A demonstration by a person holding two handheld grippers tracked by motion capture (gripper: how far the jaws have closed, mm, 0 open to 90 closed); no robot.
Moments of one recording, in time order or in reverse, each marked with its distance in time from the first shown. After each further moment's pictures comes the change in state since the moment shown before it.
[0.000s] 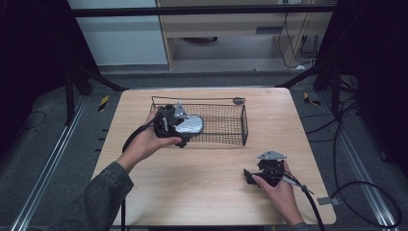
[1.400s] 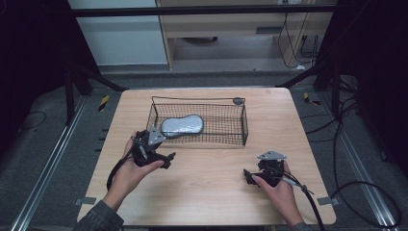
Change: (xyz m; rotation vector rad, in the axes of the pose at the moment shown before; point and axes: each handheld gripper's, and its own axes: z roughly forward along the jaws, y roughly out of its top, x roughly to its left) left arm -0.036 -0.090 -0.017 -0.073 0.106 -0.202; right arm 0.000 0.000 0.000 -0.001 -0.001 -0.001
